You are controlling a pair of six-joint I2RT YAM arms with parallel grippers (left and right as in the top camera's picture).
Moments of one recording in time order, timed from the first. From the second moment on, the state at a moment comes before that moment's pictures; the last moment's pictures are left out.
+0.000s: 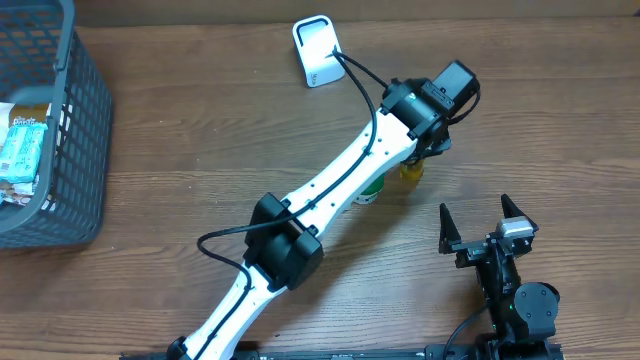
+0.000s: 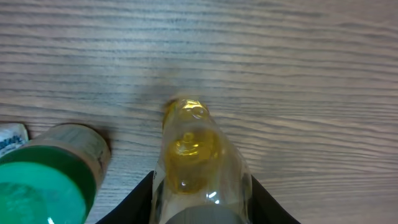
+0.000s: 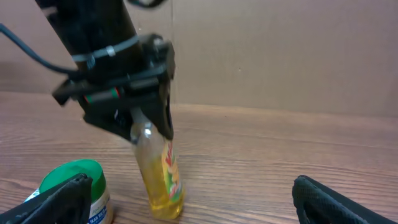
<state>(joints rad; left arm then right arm) -0.83 2.47 2.53 -1.28 -0.06 -1.00 0.08 0.01 0.02 -0.03 -0.07 -0.01</state>
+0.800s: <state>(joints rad) -0.83 2.49 2.53 -1.24 -0.07 -0.95 0.08 0.01 0.02 -0.03 -0.07 -0.01</state>
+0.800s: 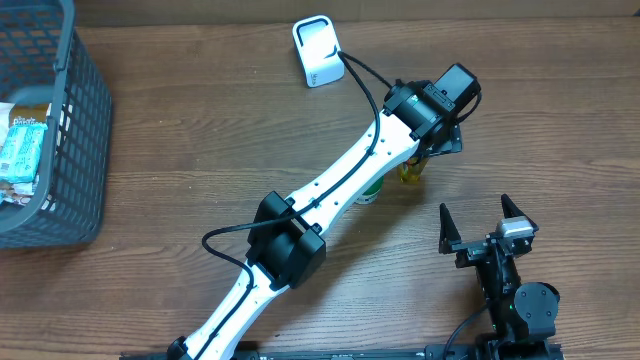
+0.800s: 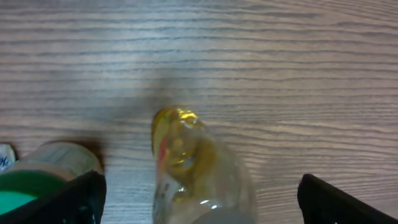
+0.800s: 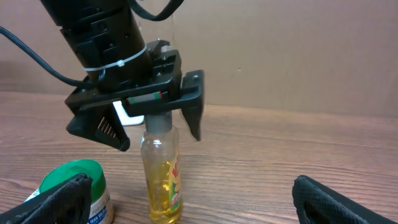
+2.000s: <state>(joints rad) -0.44 2.49 3.12 -1.68 -0.05 -0.49 0.08 0.01 0.02 -0.03 -0.07 -0.01</state>
